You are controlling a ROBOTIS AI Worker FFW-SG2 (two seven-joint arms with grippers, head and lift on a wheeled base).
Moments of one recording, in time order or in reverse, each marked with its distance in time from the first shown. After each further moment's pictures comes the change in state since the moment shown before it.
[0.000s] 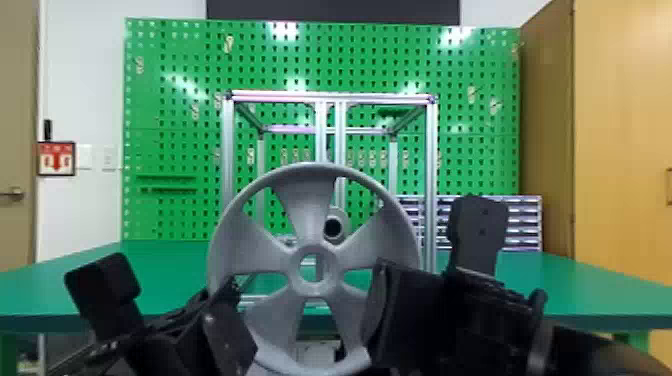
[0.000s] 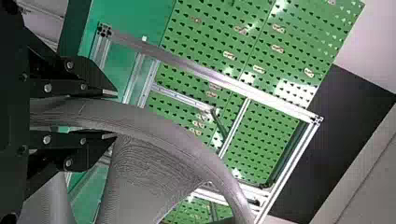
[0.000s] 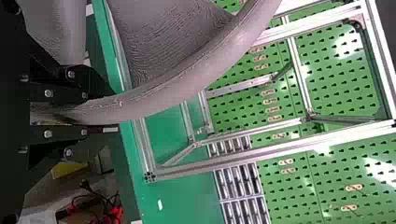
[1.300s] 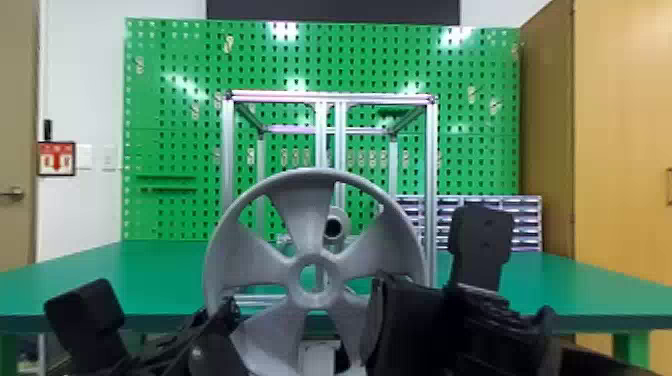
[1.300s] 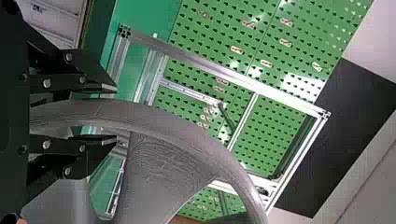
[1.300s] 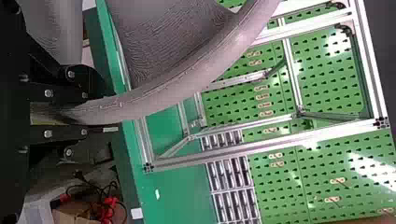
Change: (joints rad) left arm 0.105 0.022 0.021 -0.080 0.008 0.002 -0.031; right arm 0.061 0.000 0.033 -0.075 0.084 -0.006 -0.002
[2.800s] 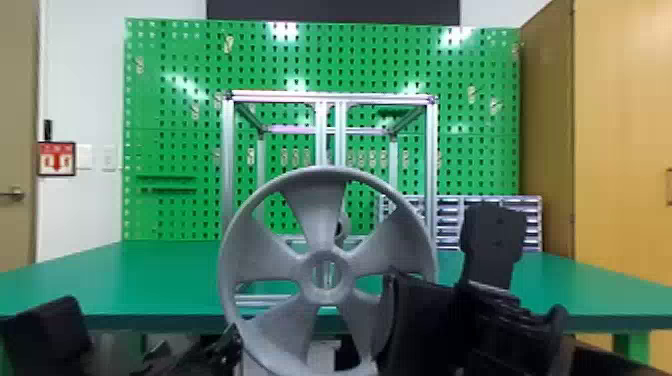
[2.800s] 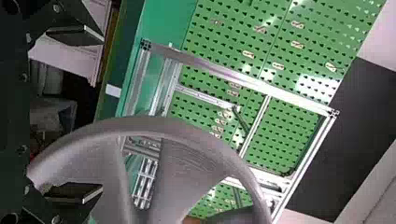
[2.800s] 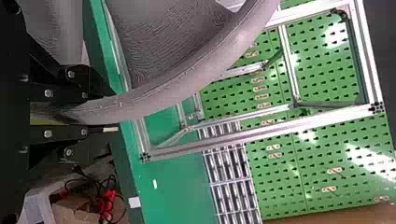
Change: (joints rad) left arm 0.123 0.002 0.091 -0.181 0.044 0.151 0.030; right arm 0.003 0.000 -0.027 -0.003 0.008 0.003 0.000
